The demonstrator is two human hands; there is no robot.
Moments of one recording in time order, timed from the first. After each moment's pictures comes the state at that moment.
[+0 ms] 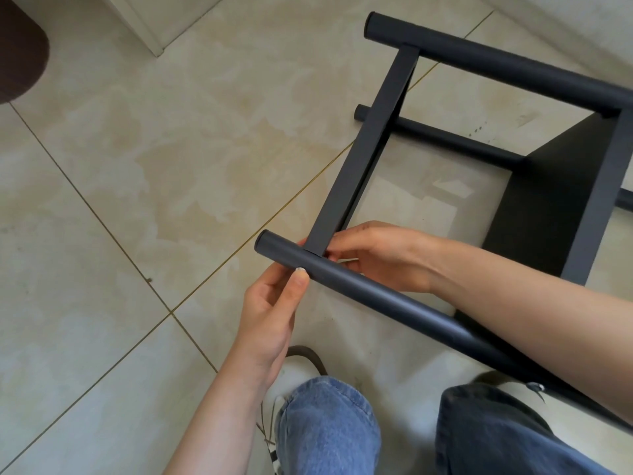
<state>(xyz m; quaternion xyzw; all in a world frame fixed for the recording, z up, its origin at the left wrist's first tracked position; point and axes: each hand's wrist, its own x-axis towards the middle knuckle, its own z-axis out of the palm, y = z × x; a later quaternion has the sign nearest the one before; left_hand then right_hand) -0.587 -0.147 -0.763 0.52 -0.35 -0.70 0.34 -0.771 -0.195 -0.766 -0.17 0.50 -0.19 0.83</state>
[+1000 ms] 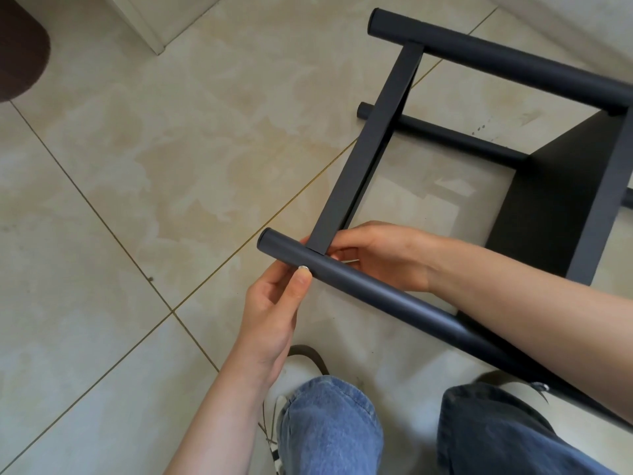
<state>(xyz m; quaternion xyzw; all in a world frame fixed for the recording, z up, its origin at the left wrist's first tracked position) -0.587 -0.148 -0.763 0.53 -0.36 -0.70 0.33 -0.769 -0.198 -0.762 -0.17 0.49 -0.17 0.84</state>
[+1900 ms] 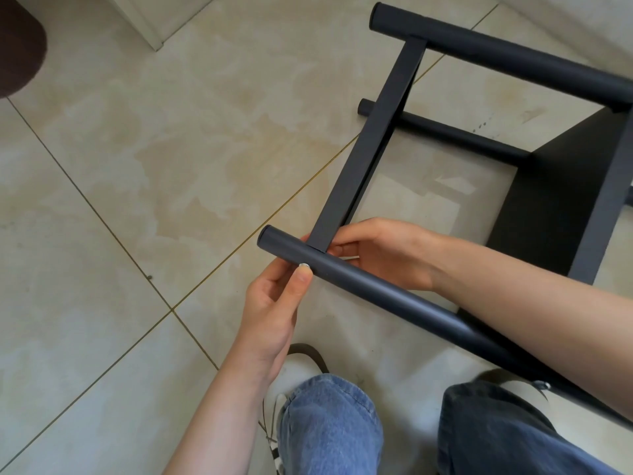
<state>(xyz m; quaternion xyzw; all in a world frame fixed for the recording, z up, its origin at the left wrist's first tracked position) -0.587 -0.149 -0.764 0.52 -0.36 -0.70 0.33 -0.773 -0.196 -0.761 -0.15 0.49 -0.19 0.84</state>
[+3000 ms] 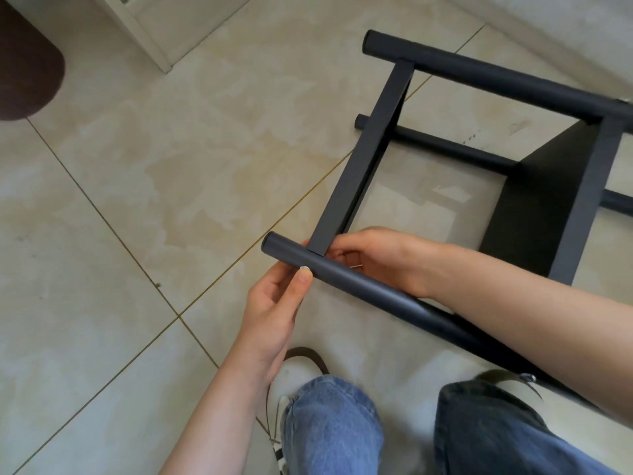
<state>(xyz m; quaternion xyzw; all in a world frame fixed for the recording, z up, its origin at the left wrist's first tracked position) -0.587 -0.150 -0.758 0.52 -0.36 -0.70 0.33 -0.766 -0.191 -0.741 -0.21 0.55 -0.16 0.79</state>
